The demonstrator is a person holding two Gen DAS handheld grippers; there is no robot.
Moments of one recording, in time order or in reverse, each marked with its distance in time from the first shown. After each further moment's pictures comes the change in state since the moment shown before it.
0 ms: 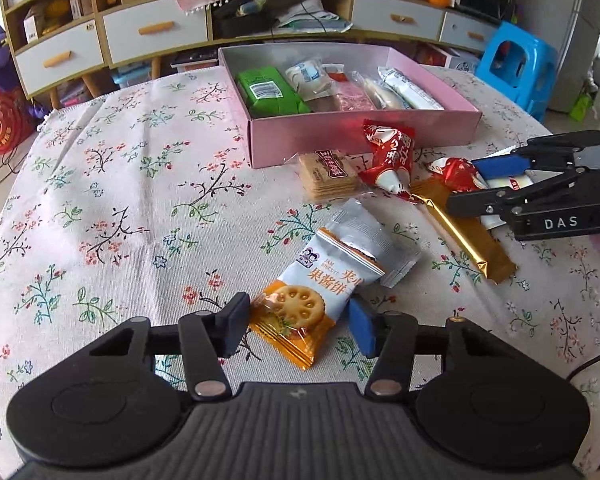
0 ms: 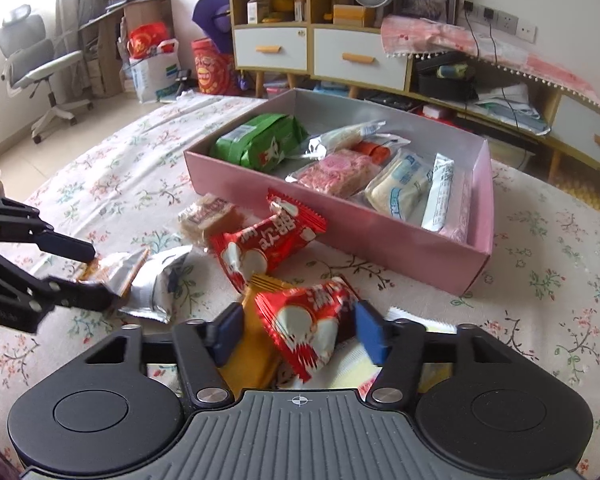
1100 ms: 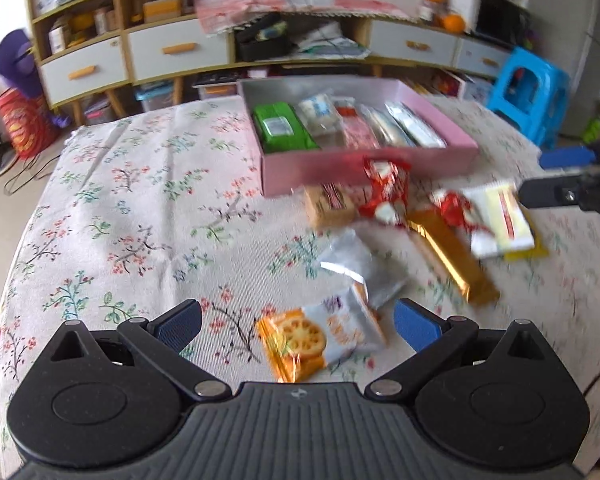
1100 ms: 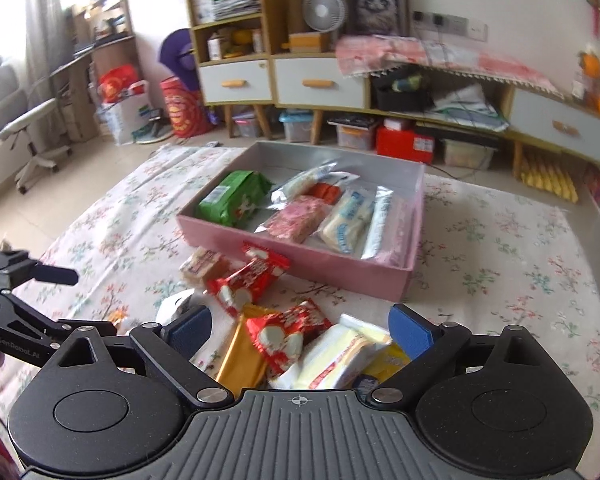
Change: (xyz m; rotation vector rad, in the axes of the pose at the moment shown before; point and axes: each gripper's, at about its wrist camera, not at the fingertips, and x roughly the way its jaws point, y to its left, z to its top) left arm -0.021 -0.011 -0.001 -0.020 -0.071 0.048; right arm -0.069 -0.012 0.013 0.100 -0.060 -0.011
